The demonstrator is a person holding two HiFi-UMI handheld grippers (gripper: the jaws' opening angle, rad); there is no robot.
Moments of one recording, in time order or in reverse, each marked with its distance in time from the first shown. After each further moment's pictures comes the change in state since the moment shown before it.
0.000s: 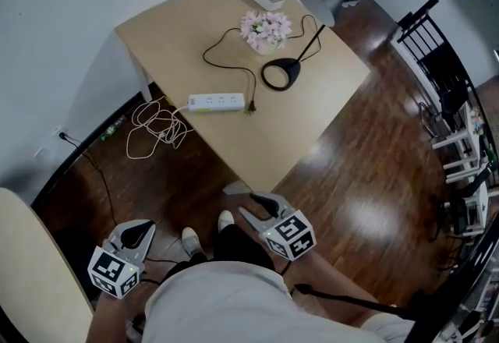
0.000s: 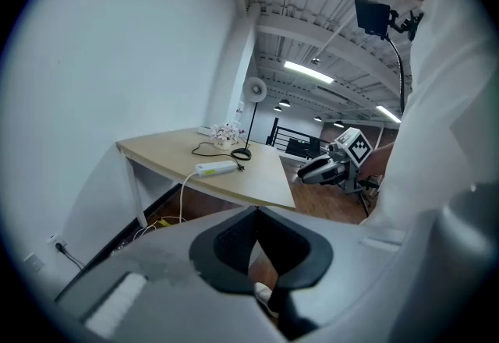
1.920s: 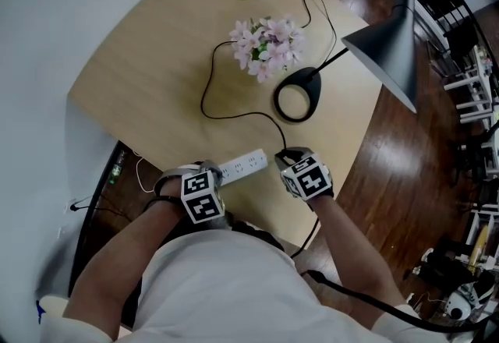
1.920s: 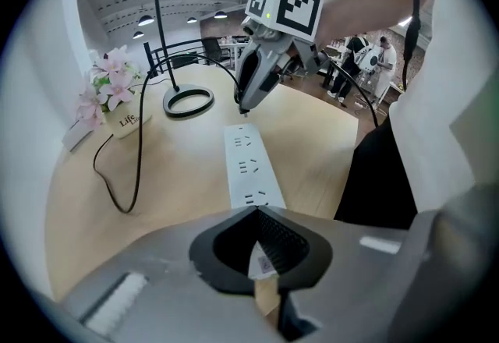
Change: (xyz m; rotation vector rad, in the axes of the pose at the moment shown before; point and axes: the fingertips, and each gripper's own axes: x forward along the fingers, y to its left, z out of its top) left arm 0.378 0.181 0.083 0.853 0.706 -0.496; right arm 0.171 -0.318 0.068 0.248 0.404 -0.327
